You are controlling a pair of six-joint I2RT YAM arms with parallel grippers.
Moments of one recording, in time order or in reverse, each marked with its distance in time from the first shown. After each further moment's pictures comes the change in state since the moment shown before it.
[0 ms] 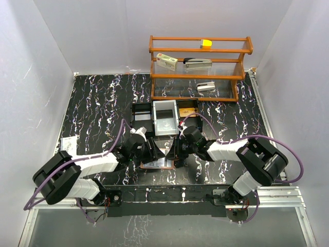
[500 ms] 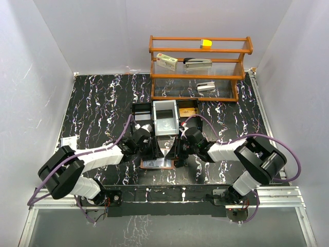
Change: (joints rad) left arm -0.004 0.055 0.156 -0.256 -0.022 0.148; right arm -0.012 0.022 -0.037 0.085 -0.024 0.058
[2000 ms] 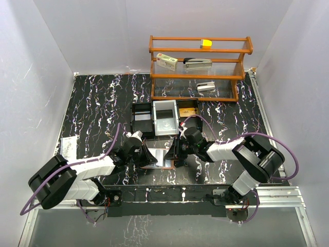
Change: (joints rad) left arm 0.001 -0.135 -0.215 0.176 -0.014 -0.172; right arm -0.006 0.021 0.000 0.032 -0.021 0.013
